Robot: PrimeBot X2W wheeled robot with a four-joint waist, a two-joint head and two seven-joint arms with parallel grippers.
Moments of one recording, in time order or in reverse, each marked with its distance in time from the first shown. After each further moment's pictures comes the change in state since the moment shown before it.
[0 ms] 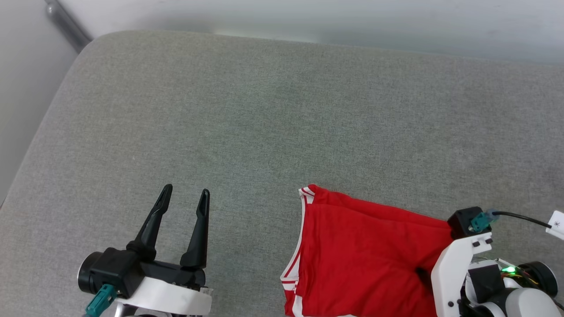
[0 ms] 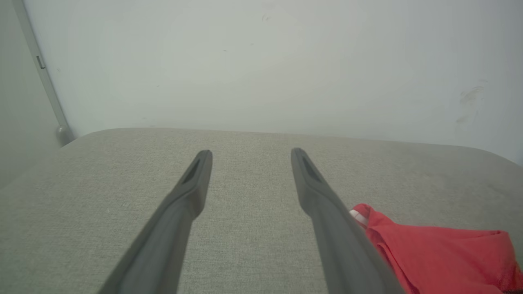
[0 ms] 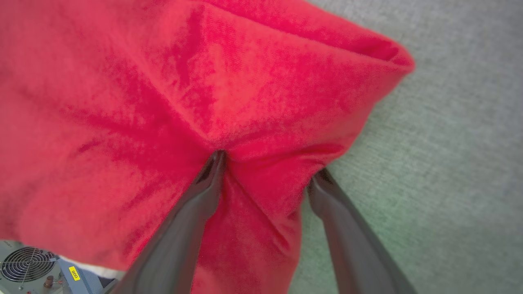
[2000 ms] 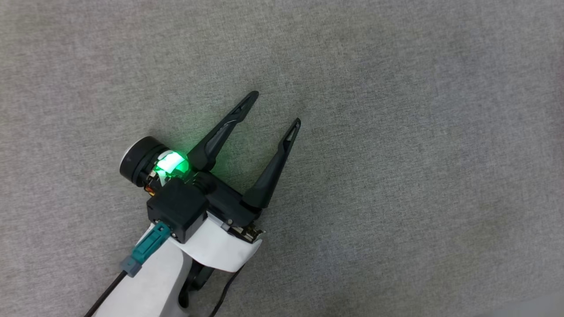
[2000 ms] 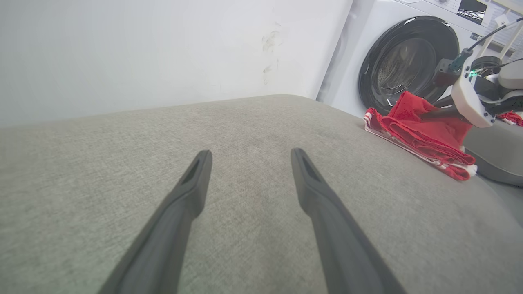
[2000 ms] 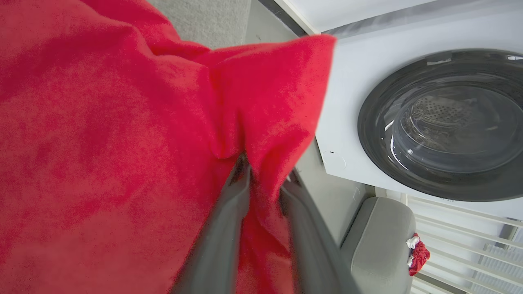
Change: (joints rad) left arm -0.413 0.148 -0.336 -0.057 0.017 0.000 0.000; right arm -0.567 -0.773 0.092 0.574 -0.097 0.001 -0.749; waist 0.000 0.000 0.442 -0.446
